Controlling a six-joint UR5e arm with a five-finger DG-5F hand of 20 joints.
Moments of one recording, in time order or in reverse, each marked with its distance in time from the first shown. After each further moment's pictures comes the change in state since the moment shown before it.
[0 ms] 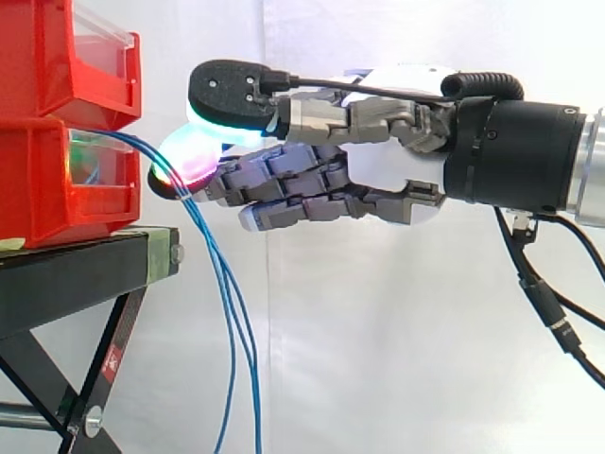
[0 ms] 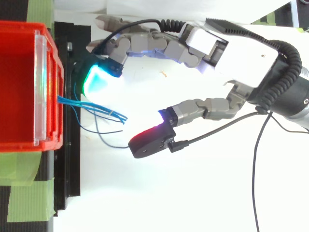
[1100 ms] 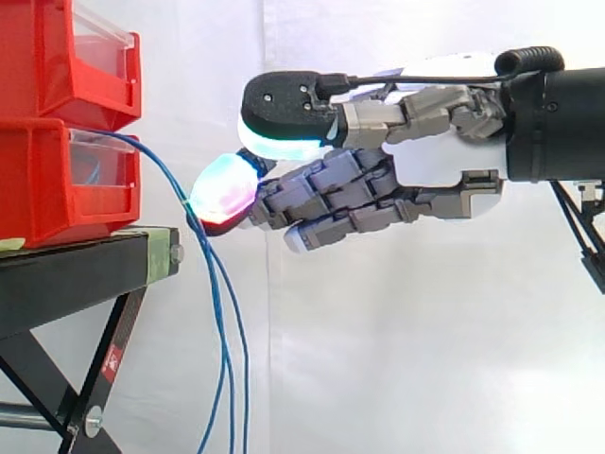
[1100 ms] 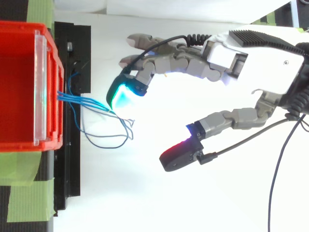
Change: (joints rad) arm 0.008 0.094 0.000 -0.297 -0.039 0.068
